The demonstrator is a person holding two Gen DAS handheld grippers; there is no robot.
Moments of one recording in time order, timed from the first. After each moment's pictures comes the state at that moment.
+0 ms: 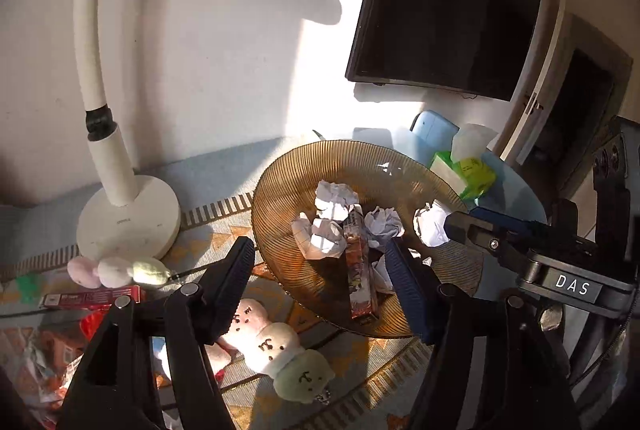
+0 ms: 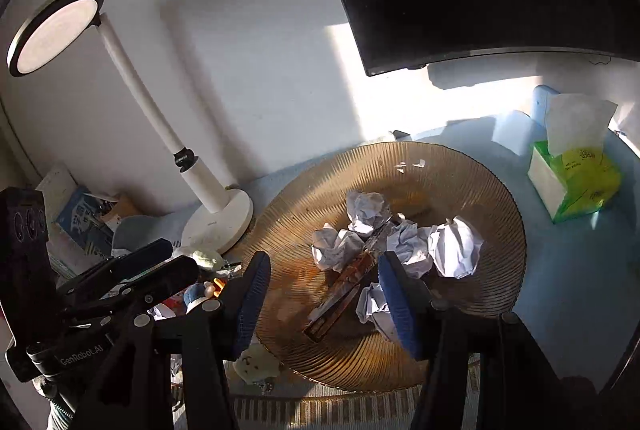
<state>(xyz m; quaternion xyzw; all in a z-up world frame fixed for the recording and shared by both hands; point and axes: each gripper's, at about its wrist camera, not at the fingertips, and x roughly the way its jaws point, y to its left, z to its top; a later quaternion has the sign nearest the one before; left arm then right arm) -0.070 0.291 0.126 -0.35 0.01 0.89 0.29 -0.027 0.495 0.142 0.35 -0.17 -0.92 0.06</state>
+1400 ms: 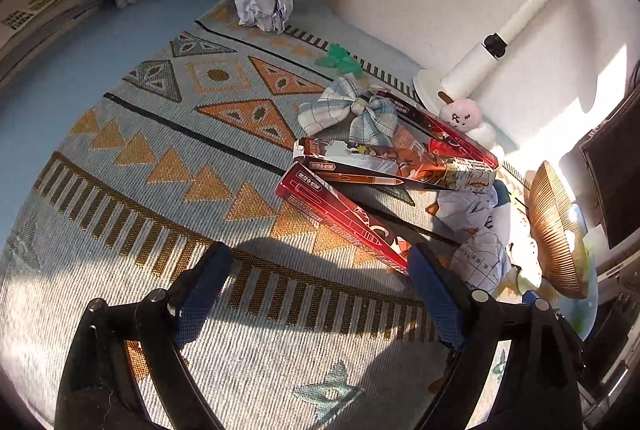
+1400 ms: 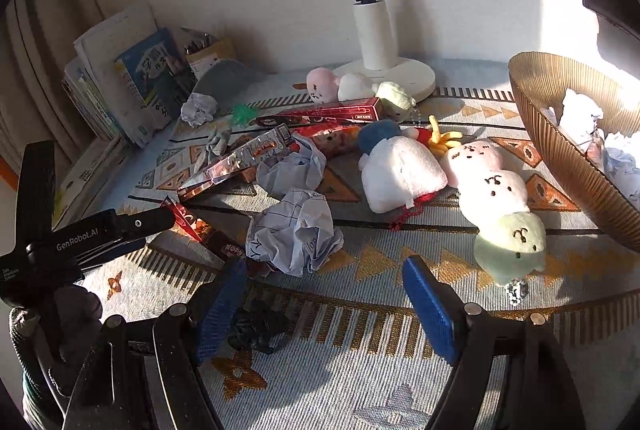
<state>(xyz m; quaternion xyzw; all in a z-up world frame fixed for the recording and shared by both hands) 0.003 0.007 0.012 -0.45 -0.22 0.87 -0.01 -0.002 0.277 0.044 0.41 -0.05 -0.89 0.18</state>
